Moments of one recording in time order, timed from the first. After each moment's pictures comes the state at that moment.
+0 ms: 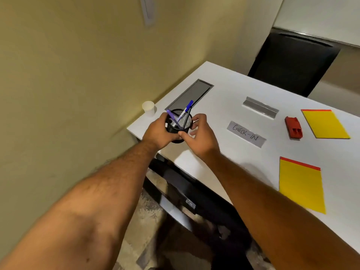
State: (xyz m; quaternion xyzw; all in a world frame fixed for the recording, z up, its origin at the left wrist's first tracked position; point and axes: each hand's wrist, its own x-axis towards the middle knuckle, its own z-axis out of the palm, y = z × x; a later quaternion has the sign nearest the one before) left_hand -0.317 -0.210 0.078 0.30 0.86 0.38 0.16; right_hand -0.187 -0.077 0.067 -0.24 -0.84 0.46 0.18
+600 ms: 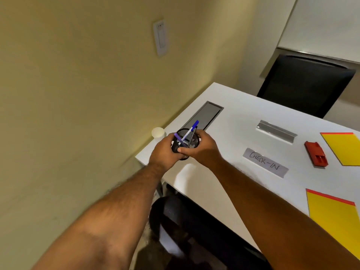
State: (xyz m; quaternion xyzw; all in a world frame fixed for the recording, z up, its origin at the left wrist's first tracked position) left_hand -0.407 -0.198 0.066 0.30 0.84 0.42 0.16; right_hand -0.309 -0.054 0.062 -0.25 -0.79 0.53 0.17
